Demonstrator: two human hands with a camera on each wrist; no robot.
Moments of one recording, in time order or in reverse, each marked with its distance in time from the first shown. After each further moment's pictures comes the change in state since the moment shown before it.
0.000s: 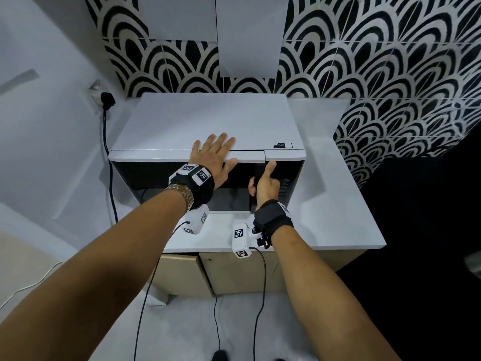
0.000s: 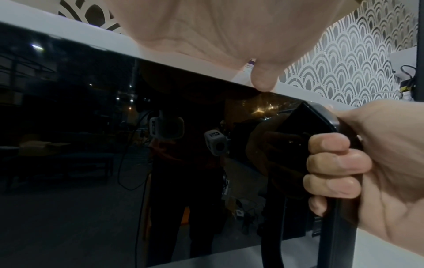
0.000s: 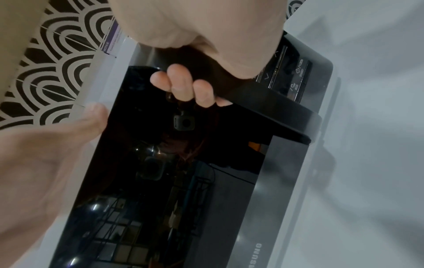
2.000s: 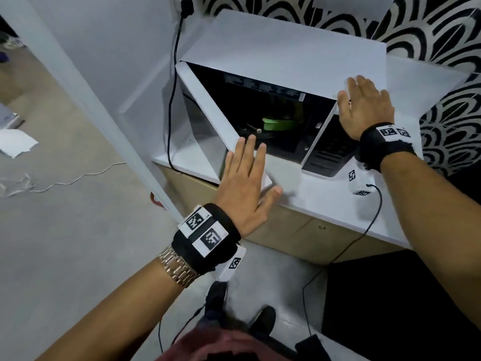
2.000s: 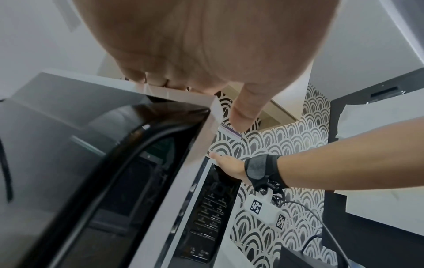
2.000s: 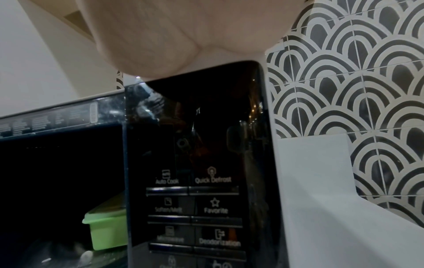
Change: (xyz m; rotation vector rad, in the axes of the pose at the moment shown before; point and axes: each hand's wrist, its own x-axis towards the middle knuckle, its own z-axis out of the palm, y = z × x) left_hand -0.216 0.099 -0.014 -0.409 0.091 -0.279; right_hand 0.072 -0.093 -0.037 -1.672 -0.299 -0.962
